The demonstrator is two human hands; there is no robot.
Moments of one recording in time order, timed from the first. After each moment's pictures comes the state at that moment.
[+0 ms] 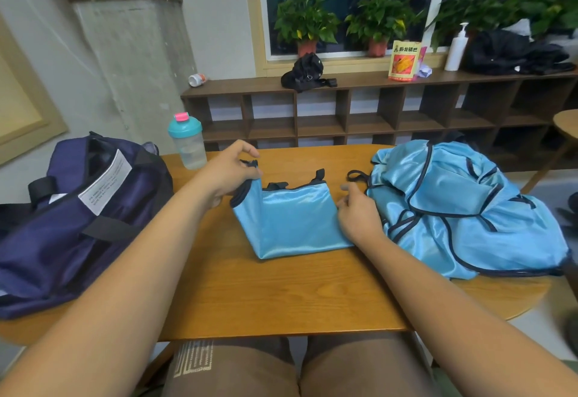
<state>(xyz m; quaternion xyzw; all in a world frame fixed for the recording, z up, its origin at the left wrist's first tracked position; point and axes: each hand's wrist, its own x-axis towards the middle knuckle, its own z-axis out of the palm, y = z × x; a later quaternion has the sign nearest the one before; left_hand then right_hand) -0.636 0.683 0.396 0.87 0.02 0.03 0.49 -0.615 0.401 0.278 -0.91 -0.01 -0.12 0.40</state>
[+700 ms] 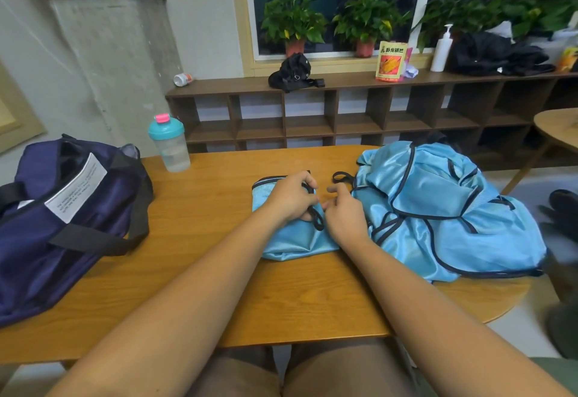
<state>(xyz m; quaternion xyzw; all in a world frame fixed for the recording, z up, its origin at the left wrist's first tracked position) -0.602 0.542 0.331 0.88 -0.02 -0.02 0.47 -0.608 0.398 0.273 -0.89 0.01 -0.13 0.44</state>
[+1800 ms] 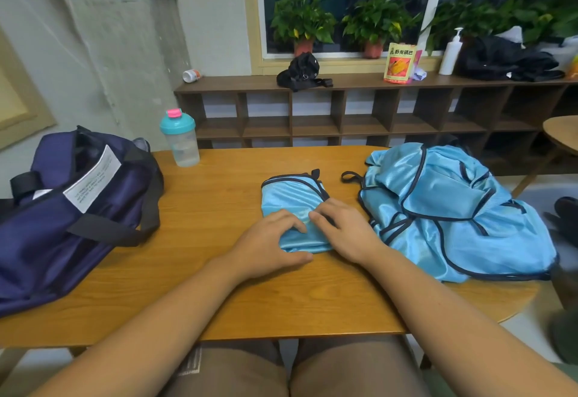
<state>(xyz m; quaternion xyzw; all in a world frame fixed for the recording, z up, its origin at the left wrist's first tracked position) -0.680 0.624 0.276 0.92 -0.24 0.08 0.28 -0.640 0.393 0.276 -0.89 -0.27 -0.12 0.34</state>
